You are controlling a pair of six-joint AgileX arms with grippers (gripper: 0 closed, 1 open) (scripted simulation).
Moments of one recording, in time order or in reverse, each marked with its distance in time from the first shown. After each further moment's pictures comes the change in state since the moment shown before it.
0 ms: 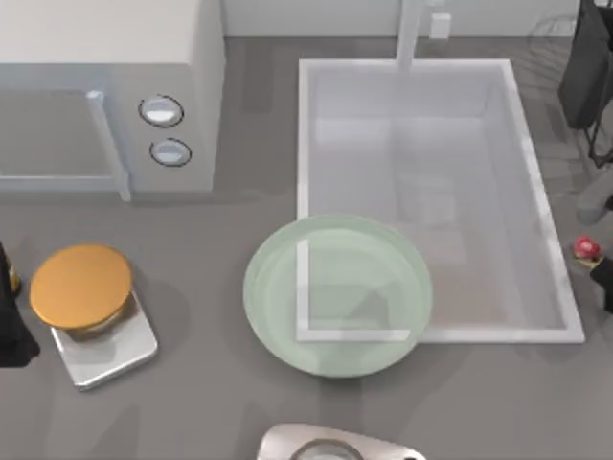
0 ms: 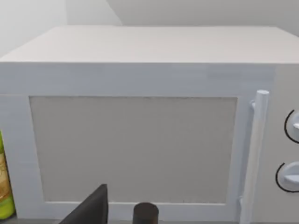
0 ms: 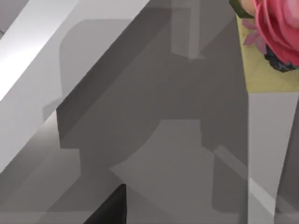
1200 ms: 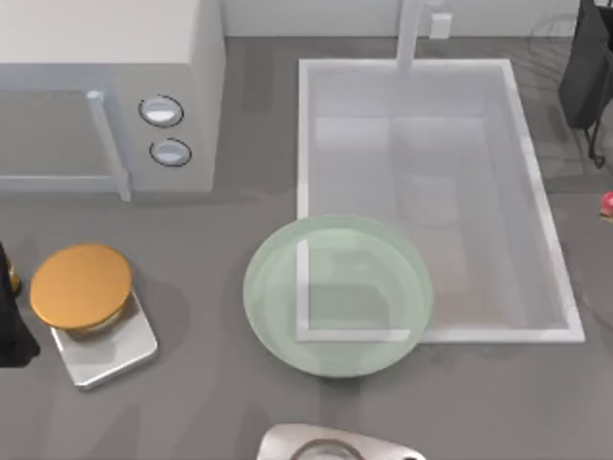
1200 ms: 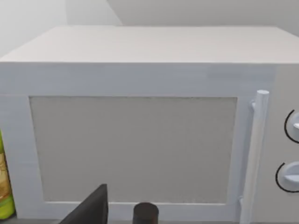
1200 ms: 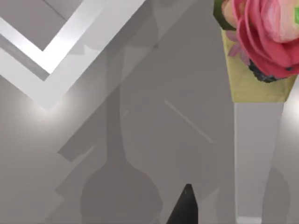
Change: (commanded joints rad) left arm 0.000 0.000 0.000 0.000 0.000 0.000; right arm 0.000 -0.167 0.230 -0.395 -0.022 0.012
